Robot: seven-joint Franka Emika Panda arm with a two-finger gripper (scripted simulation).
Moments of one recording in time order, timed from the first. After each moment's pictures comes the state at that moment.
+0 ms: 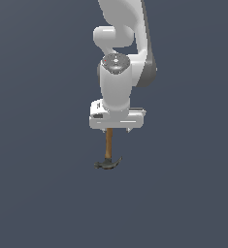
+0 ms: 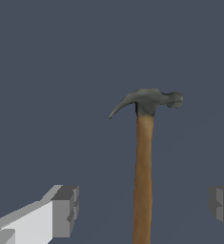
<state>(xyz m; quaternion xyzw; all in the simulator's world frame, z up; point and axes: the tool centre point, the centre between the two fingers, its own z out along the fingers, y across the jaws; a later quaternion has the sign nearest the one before) -0.003 0.012 0.178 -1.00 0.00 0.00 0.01</state>
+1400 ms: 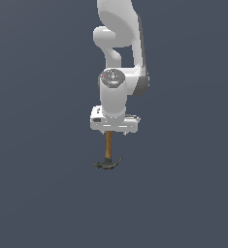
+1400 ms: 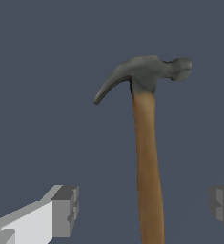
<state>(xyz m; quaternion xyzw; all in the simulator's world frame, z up) -0.027 0.003 0.124 -1.00 0.05 0.01 0.01</state>
